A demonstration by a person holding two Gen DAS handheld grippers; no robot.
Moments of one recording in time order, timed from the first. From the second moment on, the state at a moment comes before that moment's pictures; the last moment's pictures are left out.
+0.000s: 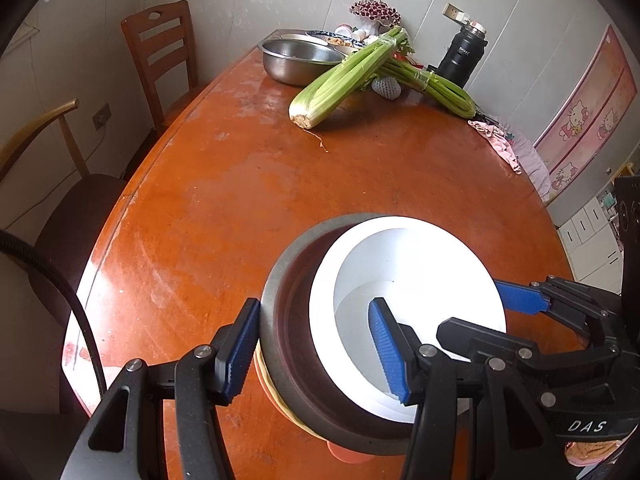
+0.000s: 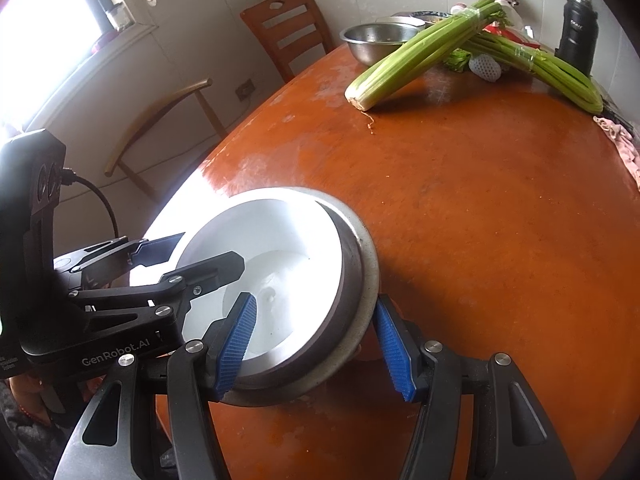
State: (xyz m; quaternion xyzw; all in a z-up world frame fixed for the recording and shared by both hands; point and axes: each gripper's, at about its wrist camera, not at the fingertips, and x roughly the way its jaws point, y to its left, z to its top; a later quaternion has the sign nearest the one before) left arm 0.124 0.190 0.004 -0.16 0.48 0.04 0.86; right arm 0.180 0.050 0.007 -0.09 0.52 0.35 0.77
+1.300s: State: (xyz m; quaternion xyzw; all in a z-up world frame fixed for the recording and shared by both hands) left arm 0.017 0.108 0.030 -0.12 0.40 0.11 0.90; right arm 0.070 -0.030 0.035 -0.13 0.41 0.33 0.84
